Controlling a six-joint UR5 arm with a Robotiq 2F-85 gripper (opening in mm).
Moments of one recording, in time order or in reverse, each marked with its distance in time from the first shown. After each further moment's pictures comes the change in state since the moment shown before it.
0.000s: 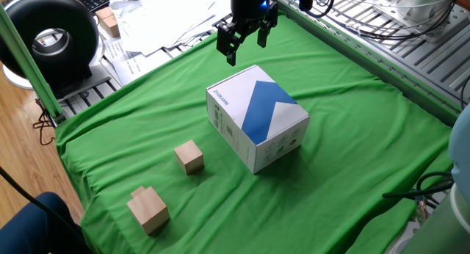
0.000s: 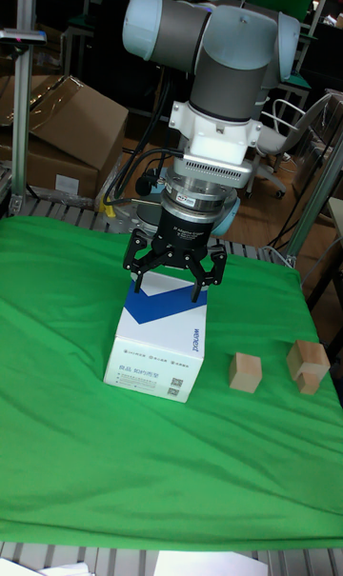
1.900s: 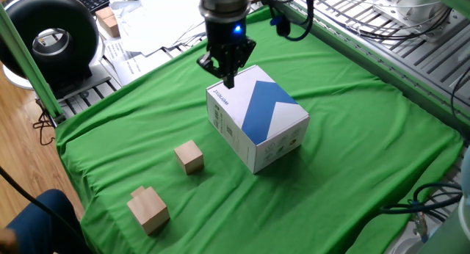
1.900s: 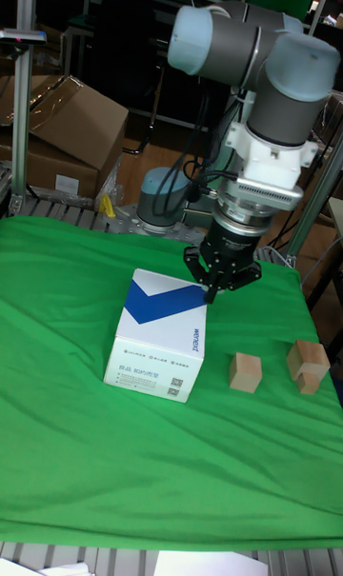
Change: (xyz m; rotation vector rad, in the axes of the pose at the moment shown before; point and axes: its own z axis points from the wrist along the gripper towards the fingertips) arm 0.034 0.085 0.009 0.004 0.107 0.134
